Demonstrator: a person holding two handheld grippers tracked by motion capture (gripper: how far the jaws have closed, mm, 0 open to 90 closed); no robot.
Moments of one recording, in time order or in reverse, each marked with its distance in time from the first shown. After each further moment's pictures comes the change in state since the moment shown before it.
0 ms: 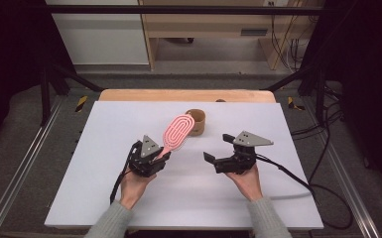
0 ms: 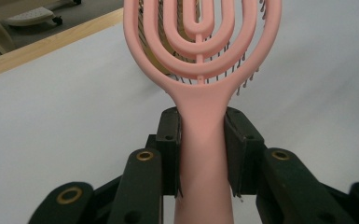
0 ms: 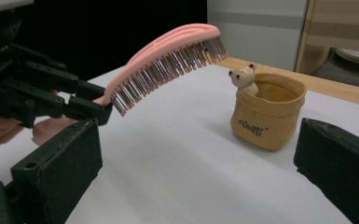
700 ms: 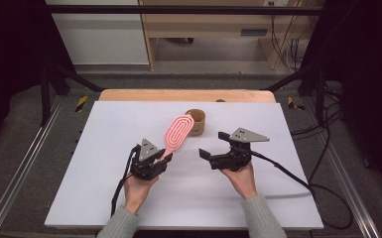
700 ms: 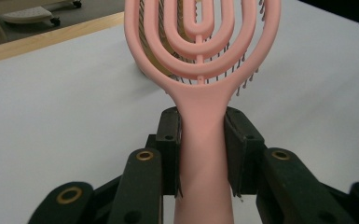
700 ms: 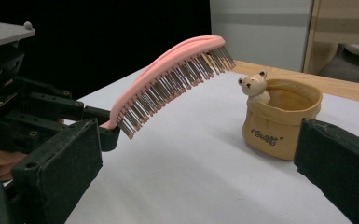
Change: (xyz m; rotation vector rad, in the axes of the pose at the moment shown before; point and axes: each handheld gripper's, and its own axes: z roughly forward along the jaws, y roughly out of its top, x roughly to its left) left arm -0.005 -0.014 0.001 -0.067 -0.024 -0.093; right arm 0.004 0.008 0.011 -0.011 0.018 0.049
